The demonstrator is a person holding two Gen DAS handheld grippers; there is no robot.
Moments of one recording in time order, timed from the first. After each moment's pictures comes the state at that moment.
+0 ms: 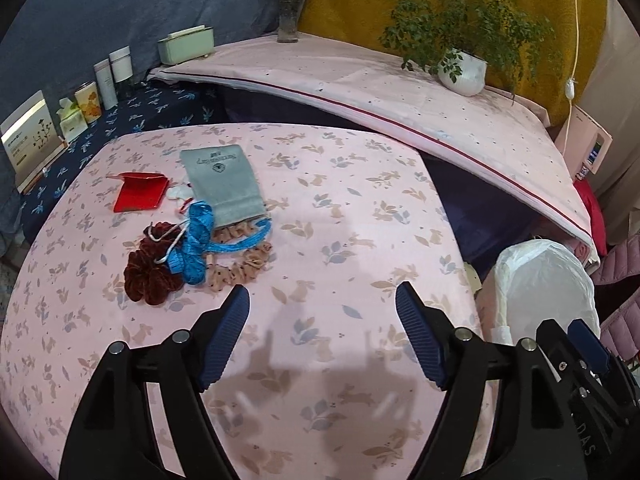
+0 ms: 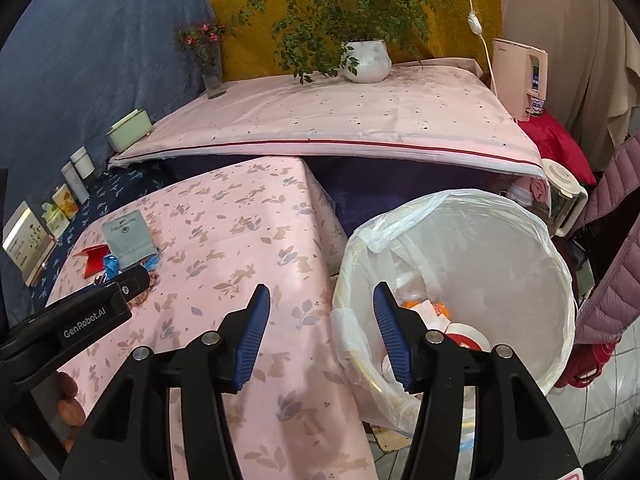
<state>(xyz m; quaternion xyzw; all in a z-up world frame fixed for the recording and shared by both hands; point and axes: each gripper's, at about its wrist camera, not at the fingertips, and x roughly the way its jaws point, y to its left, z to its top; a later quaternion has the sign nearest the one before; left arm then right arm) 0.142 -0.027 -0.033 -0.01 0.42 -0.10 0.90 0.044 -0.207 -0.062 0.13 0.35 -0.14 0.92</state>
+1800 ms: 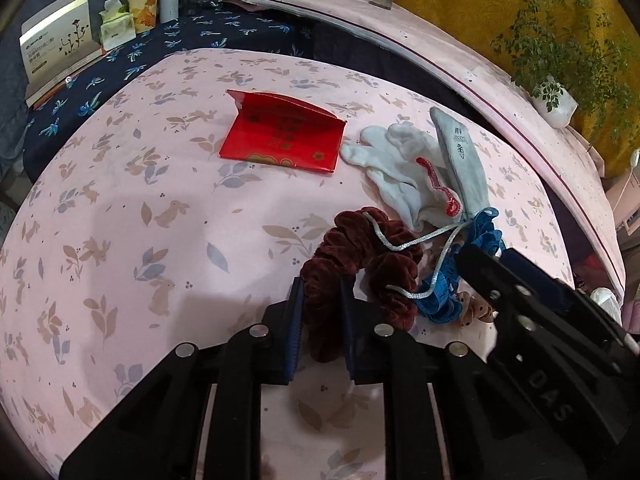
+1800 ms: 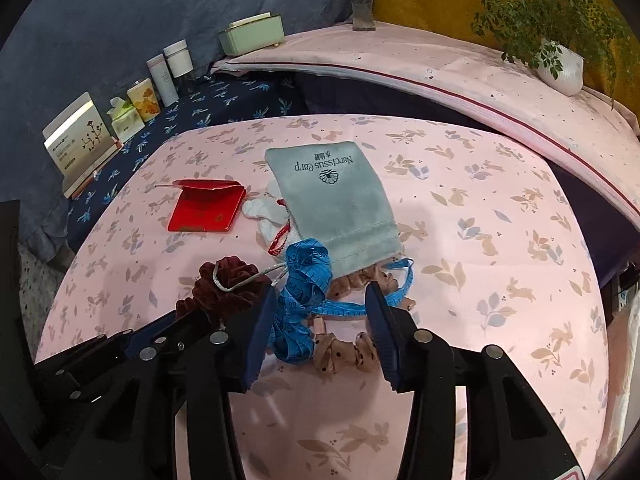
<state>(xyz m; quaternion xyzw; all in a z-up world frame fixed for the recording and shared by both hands) 0.227 0.157 -0.106 -0.10 0.49 -0.05 0.86 0.223 0.012 -0.112 0.04 0.43 0.03 0.90</state>
